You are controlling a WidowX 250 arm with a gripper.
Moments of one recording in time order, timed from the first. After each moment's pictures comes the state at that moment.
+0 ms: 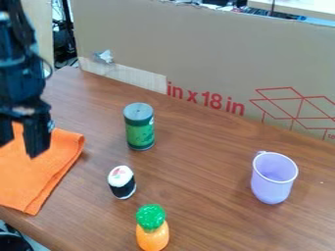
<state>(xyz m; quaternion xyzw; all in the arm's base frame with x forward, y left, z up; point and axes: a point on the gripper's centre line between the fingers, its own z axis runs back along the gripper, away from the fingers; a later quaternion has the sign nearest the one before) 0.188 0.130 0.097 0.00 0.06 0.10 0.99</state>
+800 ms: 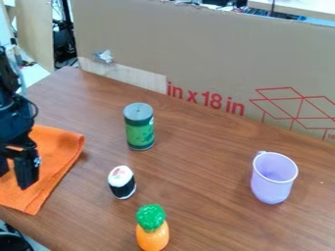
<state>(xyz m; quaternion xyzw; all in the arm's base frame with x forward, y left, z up) 0.181 0.166 0.034 -0.02 0.06 0.09 0.99</state>
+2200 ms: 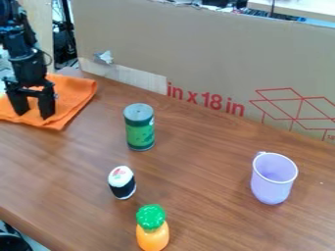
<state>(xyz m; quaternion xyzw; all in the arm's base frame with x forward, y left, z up) 0.341 0.231 0.008 -0.03 0.02 0.07 1.00</state>
